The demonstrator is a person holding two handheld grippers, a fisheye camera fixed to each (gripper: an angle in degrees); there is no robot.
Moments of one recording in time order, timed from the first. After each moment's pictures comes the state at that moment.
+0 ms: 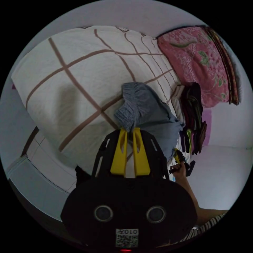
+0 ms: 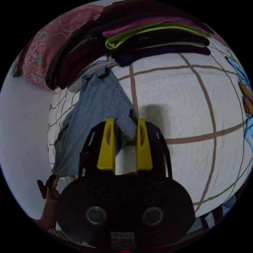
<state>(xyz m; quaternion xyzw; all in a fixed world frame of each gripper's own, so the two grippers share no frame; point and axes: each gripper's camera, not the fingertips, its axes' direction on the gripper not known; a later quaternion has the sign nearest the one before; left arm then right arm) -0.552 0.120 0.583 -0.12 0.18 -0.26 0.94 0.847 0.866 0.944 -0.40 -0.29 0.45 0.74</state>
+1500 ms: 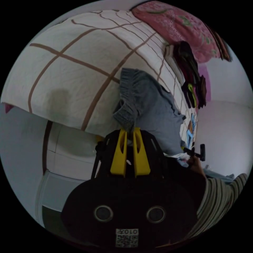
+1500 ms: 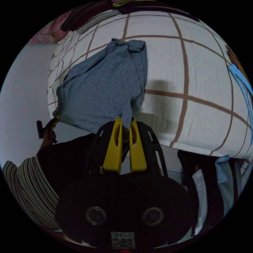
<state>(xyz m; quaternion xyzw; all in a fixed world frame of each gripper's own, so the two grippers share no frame) -0.562 0.229 0.566 -0.25 0.21 -0.05 0.95 0.795 0.949 0.720 -0.54 -0.40 0.33 0.66</state>
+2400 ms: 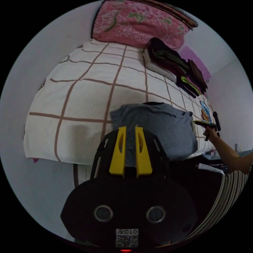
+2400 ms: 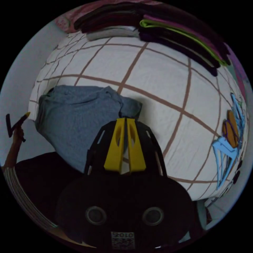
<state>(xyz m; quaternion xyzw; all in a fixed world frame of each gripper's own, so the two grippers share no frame) -0.483 0.191 0.486 -0.13 0.11 0.10 0.98 0.793 0.883 0.763 -0.47 -0.35 0.18 0.79</state>
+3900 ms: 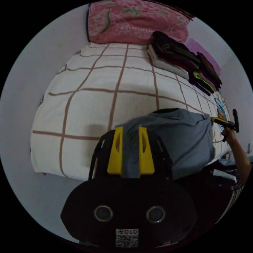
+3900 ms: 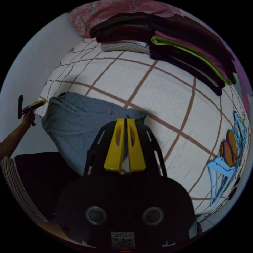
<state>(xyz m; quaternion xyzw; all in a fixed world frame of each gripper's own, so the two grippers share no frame) -0.376 0.118 0.467 -0.11 0.04 0.15 0.98 0.831 0.824 0.776 -0.41 -0.36 0.16 0.83</state>
